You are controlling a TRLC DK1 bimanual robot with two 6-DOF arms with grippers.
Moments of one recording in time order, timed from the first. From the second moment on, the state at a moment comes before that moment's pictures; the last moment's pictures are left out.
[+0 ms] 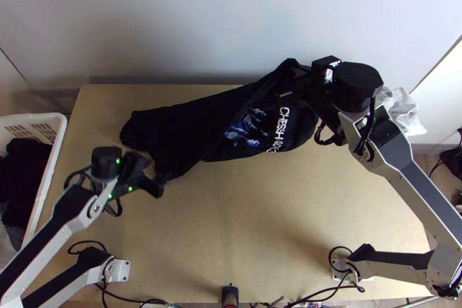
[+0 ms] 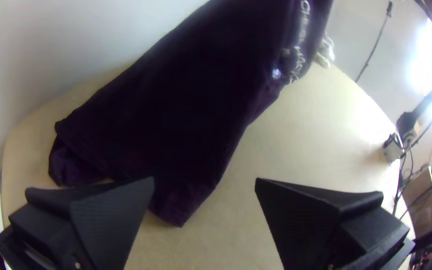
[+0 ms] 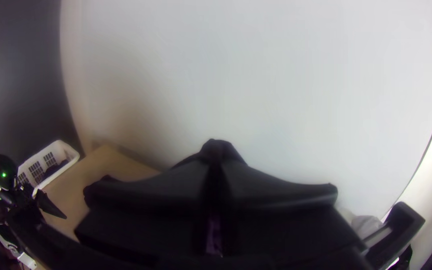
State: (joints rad) left arm -0.32 0.95 0.69 -0.43 0.22 0.14; right arm 0.60 1.38 1.55 -0.34 0.21 0.04
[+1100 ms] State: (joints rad) left arm -0.41 1.04 0.36 0.02 0.06 0.54; right arm 0.59 1.37 1.63 -0.44 0.19 0.13
